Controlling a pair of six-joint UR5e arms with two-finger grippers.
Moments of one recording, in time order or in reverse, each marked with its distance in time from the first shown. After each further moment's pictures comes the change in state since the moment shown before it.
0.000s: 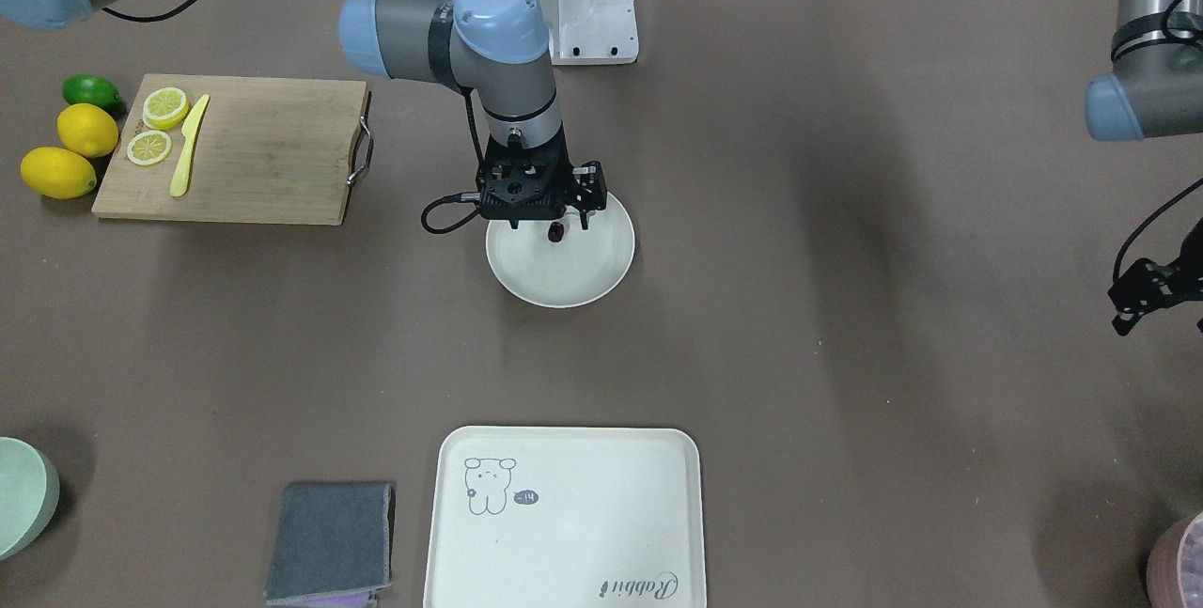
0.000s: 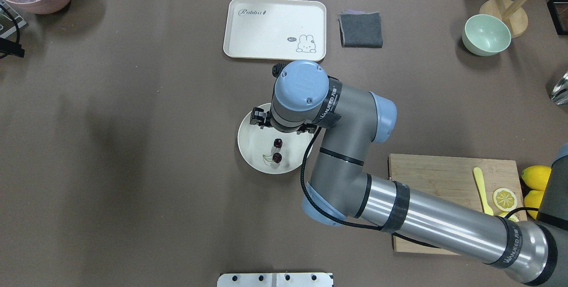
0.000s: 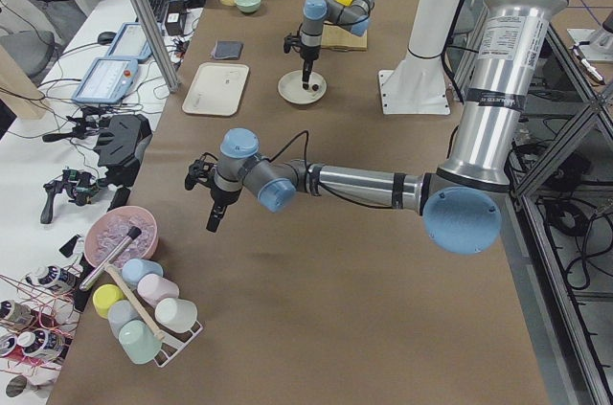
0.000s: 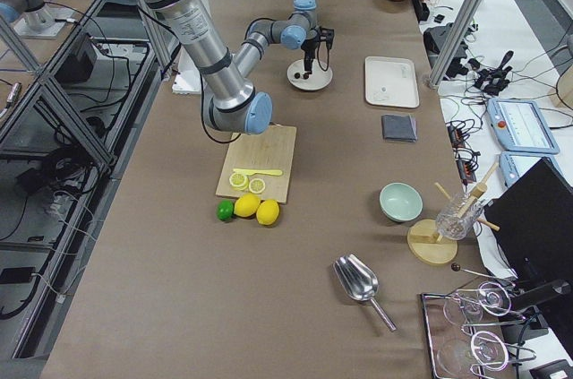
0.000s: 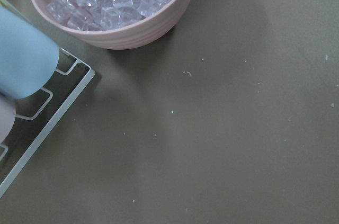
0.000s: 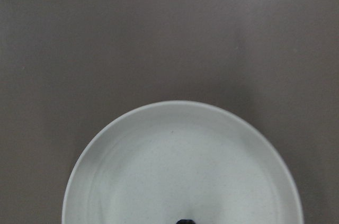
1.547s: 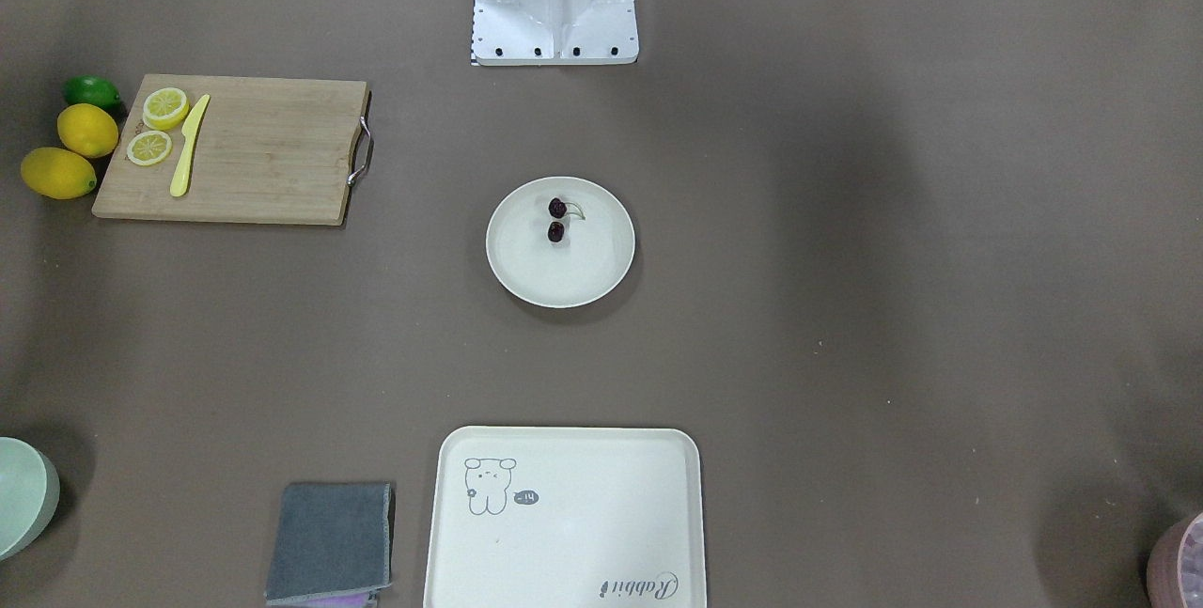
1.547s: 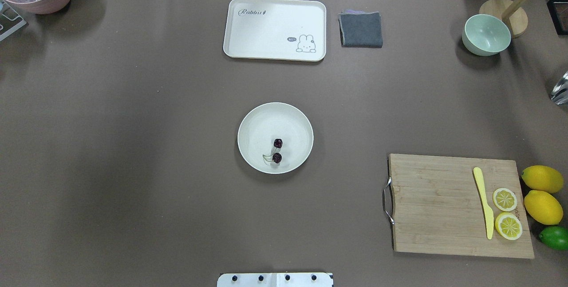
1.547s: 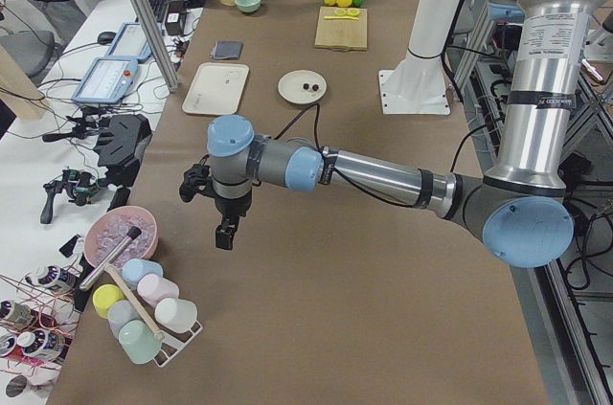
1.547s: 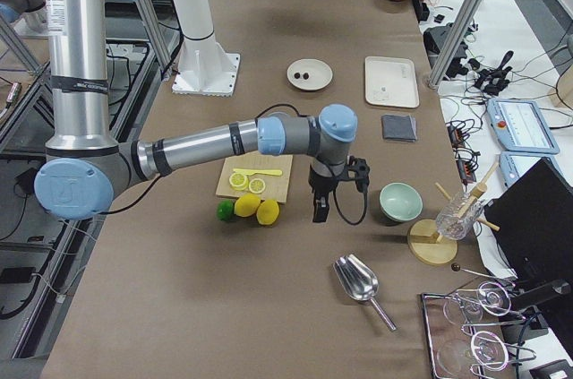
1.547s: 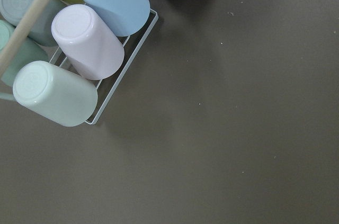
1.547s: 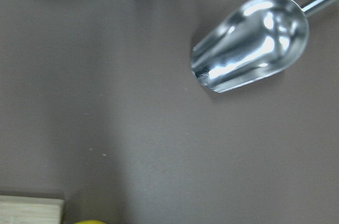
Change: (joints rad) left arm -0.258 0.082 -0.267 0.588 -0.161 0.445; right arm 0.975 -0.826 0.181 -0.236 0.433 -1.360
